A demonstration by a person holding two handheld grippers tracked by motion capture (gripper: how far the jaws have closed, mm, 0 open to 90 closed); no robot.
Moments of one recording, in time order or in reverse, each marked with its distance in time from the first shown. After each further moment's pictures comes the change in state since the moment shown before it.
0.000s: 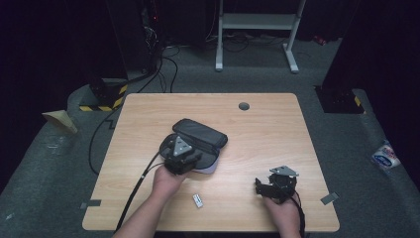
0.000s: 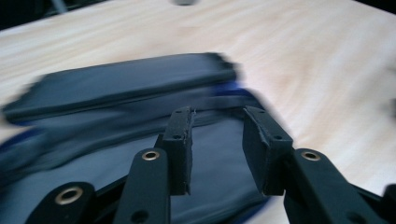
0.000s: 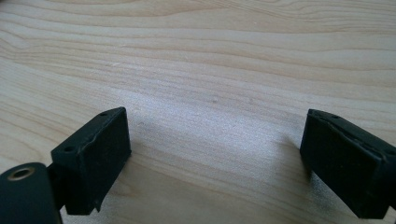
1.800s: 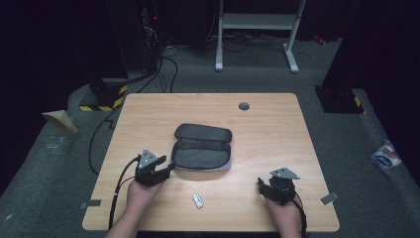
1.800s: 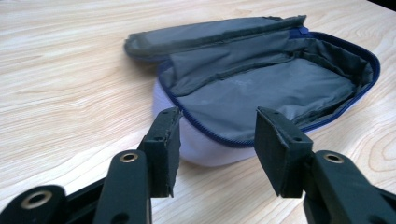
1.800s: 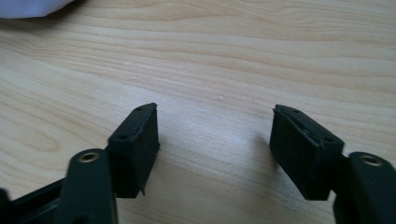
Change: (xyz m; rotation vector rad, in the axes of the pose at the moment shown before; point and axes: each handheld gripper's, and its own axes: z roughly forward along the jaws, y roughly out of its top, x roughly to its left) left arm 0.044 -0.064 -0.054 -0.056 0.081 -0.137; right arm 0.003 -0.004 -0.009 -0.035 0.008 -0.032
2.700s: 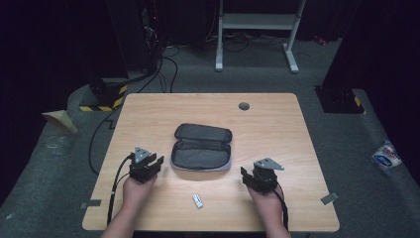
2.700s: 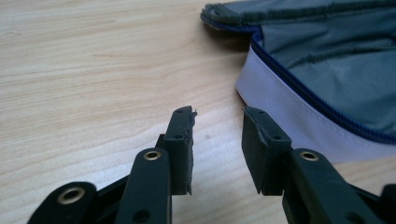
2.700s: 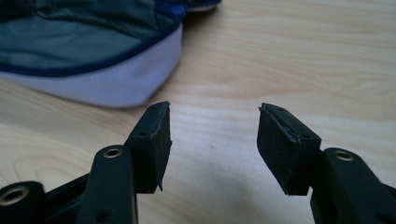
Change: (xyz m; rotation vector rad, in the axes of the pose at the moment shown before) left arm 0.033 -0.013 0.021 0.053 0.162 -0.072; right arm 0.043 0.042 0.009 -0.091 0.107 0.028
